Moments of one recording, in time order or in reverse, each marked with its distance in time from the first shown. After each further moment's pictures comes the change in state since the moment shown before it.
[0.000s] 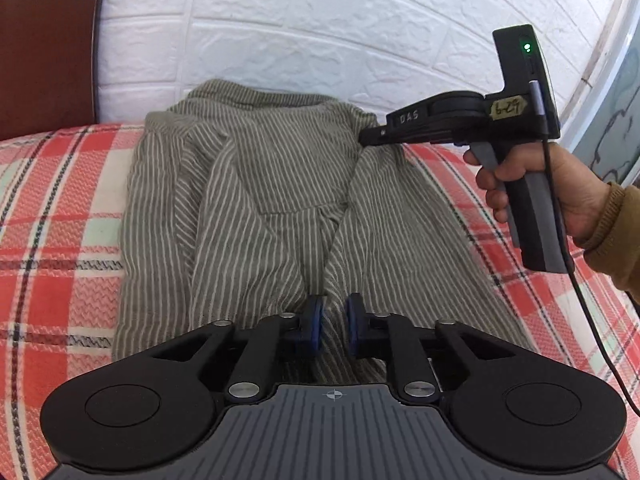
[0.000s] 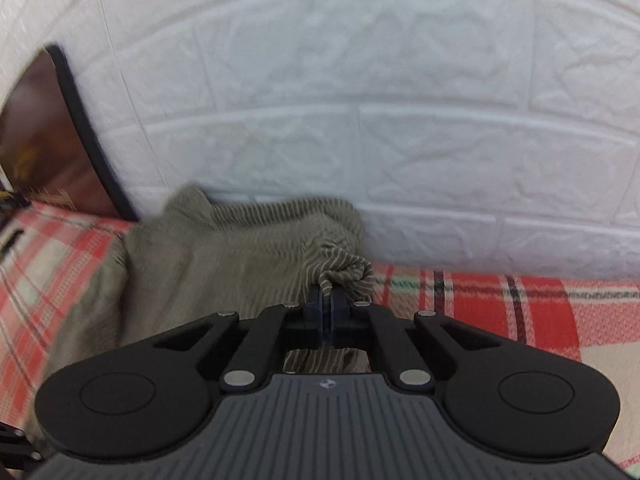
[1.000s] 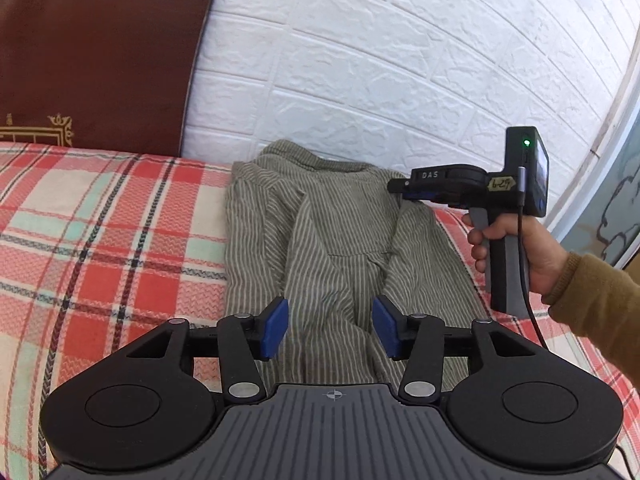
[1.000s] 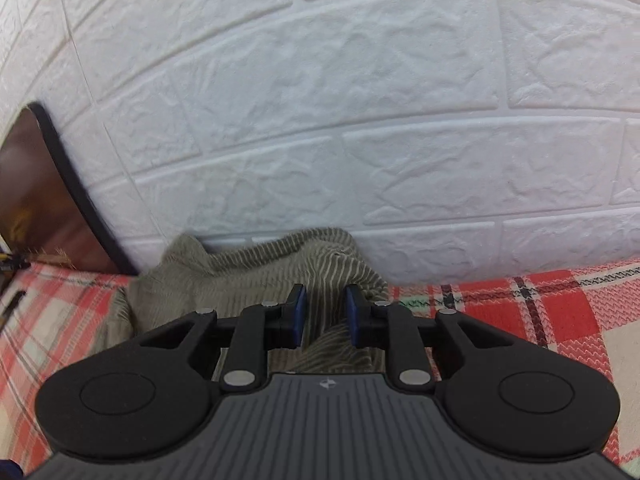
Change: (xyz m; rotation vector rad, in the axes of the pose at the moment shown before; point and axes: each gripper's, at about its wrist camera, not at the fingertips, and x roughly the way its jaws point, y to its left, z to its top) left arm -0.083 0.027 -0.007 -0.123 -0.155 0.049; right arm -0.006 0.001 -0.001 0.141 -0.119 0.025
